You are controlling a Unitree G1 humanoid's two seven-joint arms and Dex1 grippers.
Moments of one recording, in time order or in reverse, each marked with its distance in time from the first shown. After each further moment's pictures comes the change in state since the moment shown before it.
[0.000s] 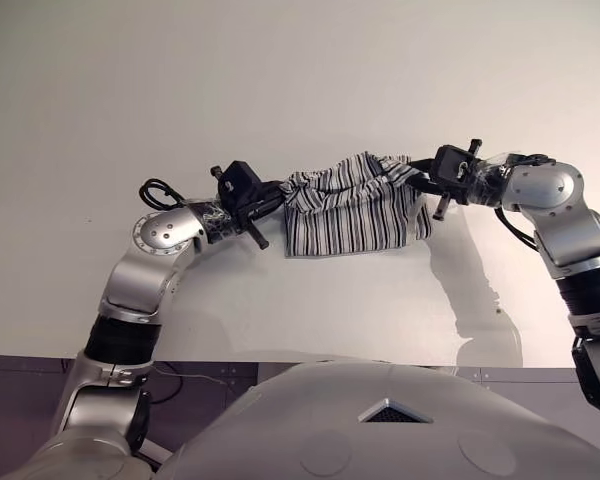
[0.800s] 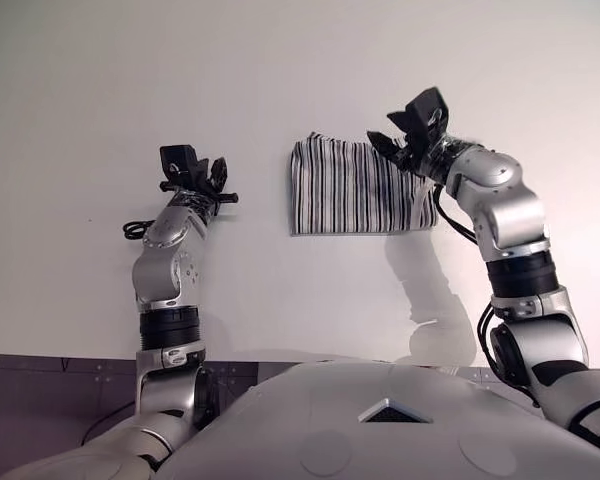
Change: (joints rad) left arm -0.029 -0.382 0.363 0.110 -0.027 0.188 0.514; right arm 0.007 0.333 -0.104 -0.209 0.155 0.460 -0.187
